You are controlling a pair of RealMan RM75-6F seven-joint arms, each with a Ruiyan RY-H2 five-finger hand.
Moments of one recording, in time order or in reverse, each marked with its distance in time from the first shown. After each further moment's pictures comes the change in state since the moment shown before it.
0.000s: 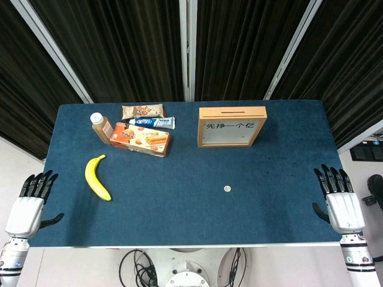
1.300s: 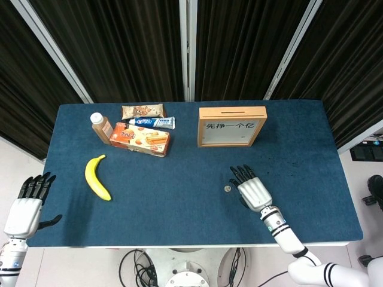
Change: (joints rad) left arm 0.006 -0.014 0.007 0.041 -0.018 -0.013 -0.036; right arm 0.360 -0.410 0.045 0.230 0.065 -0.466 -0.187
